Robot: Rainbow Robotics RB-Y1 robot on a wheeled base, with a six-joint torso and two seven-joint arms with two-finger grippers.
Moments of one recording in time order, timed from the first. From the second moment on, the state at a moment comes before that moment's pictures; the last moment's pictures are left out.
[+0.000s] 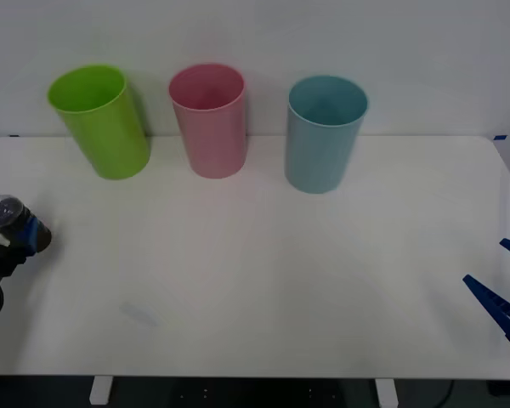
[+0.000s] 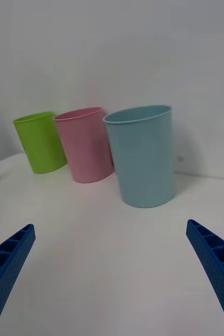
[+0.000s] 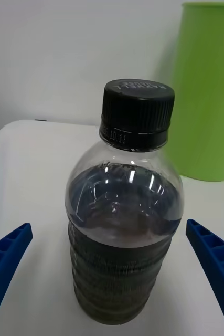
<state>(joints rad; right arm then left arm) 0.35 -0.40 -0.52 -1.66 0.96 -1.22 0.00 -0.09 0.38 0.51 -1.10 -1.14 -0.50 -0.12</state>
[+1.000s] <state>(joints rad) 0.35 -0.40 -0.52 -1.66 0.96 -1.22 0.00 -0.19 0.38 0.50 -1.02 -1.20 -0.47 -0.12</state>
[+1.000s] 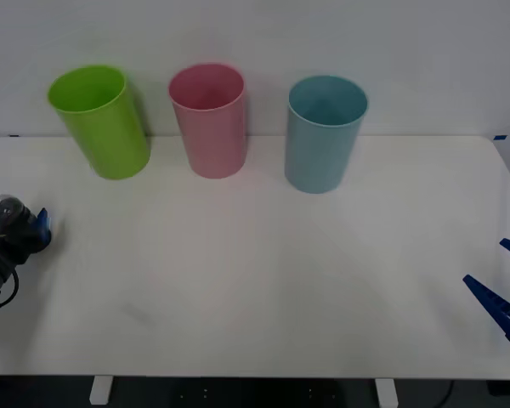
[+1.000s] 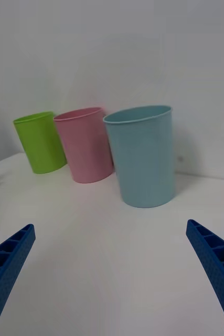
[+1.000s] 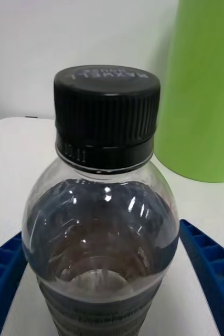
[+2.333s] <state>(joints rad) 0.35 -0.40 -0.52 -1.66 0.96 -1.22 0.00 -0.01 0.38 0.41 -1.28 -1.02 -0.52 -0.08</state>
